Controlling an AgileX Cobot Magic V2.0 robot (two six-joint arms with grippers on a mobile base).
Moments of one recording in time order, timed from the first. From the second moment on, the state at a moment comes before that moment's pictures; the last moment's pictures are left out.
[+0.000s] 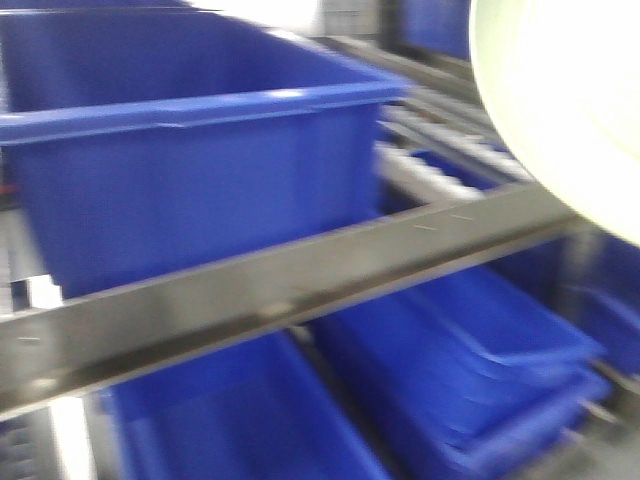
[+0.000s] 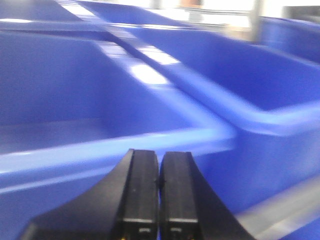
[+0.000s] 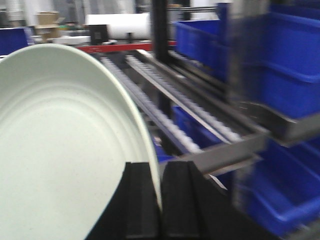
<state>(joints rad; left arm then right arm) -0.06 0.00 0.01 0.04 0.06 -0.10 0.07 0.13 -0.31 -0.07 0.20 0.15</state>
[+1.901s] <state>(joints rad) -0.06 0.00 0.01 0.04 0.06 -0.10 0.07 0.79 -0.48 -0.07 -0.39 0.15</state>
